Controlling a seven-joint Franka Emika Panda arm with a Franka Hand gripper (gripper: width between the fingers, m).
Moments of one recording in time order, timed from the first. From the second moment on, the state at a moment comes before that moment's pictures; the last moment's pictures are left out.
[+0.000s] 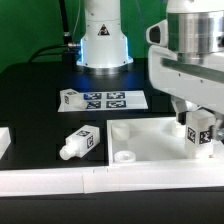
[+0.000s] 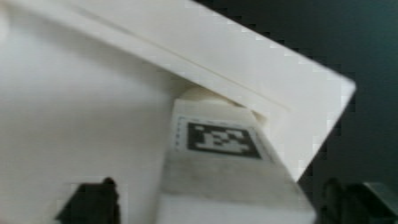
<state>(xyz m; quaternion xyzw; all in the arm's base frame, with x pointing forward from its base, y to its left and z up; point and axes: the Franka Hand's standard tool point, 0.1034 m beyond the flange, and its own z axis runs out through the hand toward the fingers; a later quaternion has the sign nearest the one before) 0.642 0.110 0.068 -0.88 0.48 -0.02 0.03</state>
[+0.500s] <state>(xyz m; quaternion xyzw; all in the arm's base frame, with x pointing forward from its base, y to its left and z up) 0.643 0.108 0.069 -0.96 0.26 -0.03 0.02</state>
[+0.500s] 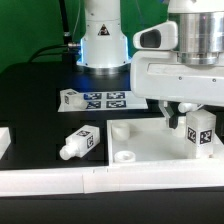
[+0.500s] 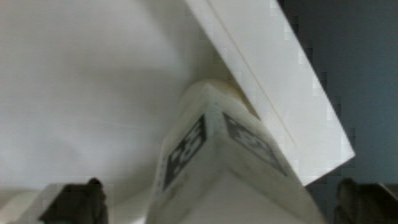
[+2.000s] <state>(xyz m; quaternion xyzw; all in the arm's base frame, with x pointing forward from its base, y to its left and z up) 0.640 0.111 0.067 -0.96 0.28 -0.02 0.00</state>
